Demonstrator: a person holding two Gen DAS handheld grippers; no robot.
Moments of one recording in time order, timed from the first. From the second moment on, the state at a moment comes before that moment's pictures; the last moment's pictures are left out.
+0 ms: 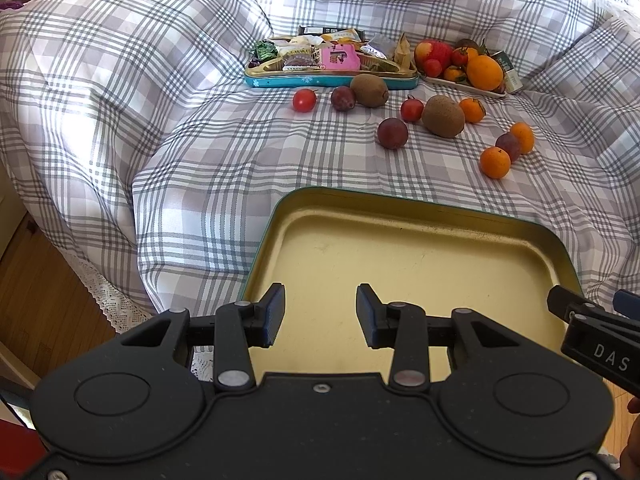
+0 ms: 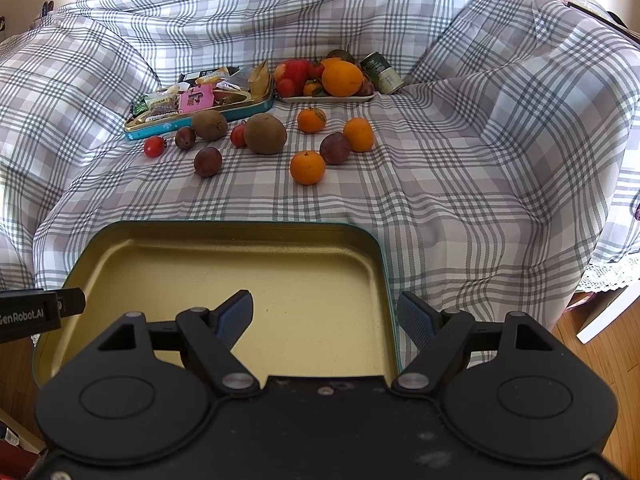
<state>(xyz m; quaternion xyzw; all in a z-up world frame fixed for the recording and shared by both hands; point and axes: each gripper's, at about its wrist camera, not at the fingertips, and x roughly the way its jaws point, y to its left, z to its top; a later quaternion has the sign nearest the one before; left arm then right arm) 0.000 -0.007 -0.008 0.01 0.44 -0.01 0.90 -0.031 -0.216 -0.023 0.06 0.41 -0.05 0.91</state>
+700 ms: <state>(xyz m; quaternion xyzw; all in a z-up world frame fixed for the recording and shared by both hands) 0.006 -0.002 -0.014 -0.01 0.46 0.00 0.89 -0.026 -0.206 -0.023 0.03 0.41 -0.01 0.91</state>
